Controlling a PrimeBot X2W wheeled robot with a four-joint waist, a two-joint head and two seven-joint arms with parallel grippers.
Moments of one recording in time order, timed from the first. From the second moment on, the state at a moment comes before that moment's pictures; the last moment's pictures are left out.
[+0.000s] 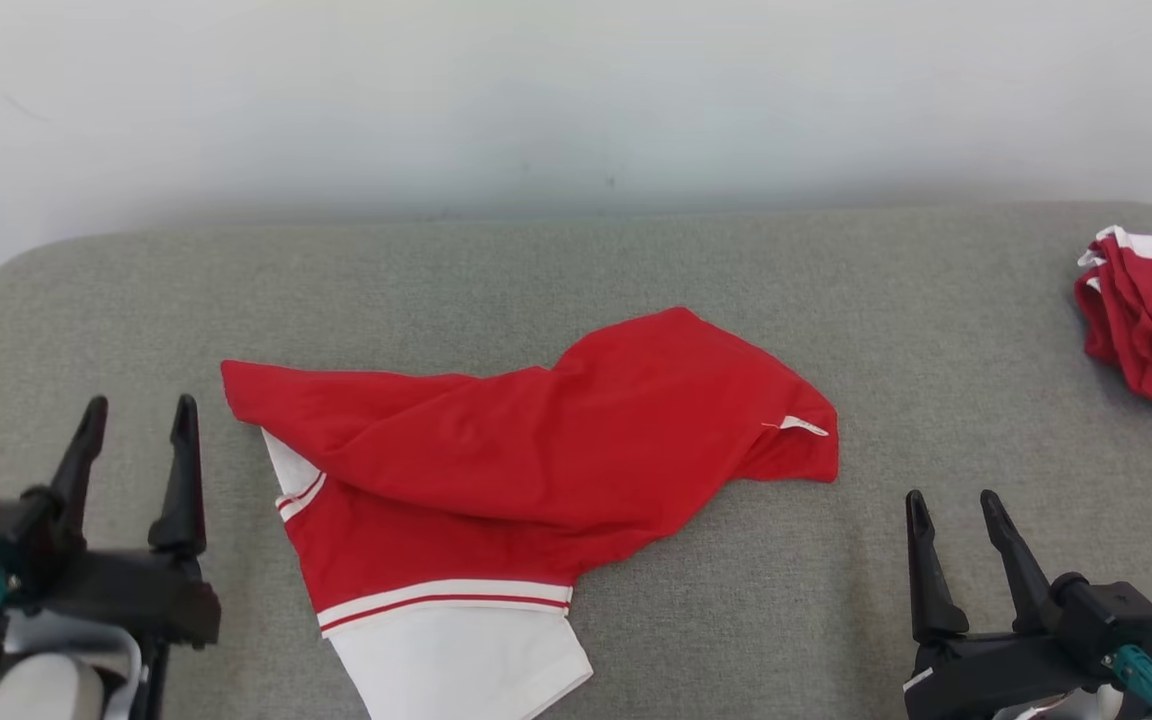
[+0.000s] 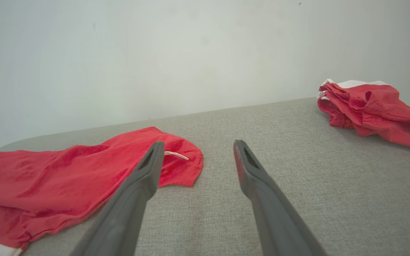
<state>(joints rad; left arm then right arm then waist) -0.33 0.37 -0.14 0.32 -0.41 0.00 -0.26 -0.10 -0.08 0.00 0.27 0.23 0.13 -0.25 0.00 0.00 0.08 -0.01</state>
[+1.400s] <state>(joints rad) 0.01 0.20 -0.08 0.09 -0.31 -0.02 -0.26 -0.02 -0.09 0.02 0.15 0.21 0.13 -0.18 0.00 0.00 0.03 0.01</state>
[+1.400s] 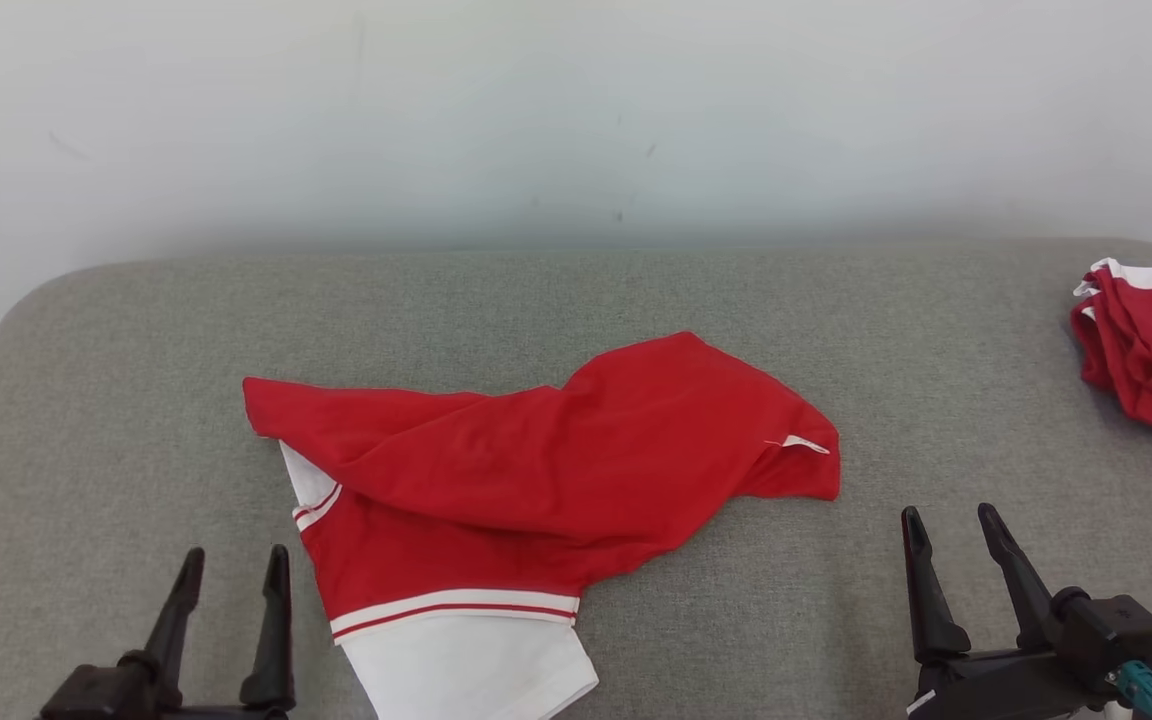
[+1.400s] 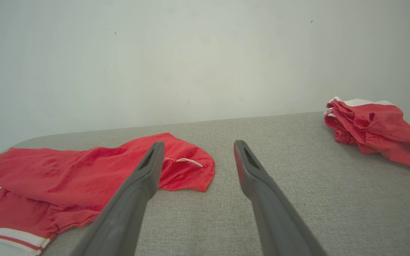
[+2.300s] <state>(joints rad) 0.03 0.12 -0.31 0.35 -0.35 -0.11 -0.17 -0.40 -0.28 0.09 0.59 0.24 0.13 -0.20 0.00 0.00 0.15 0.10</state>
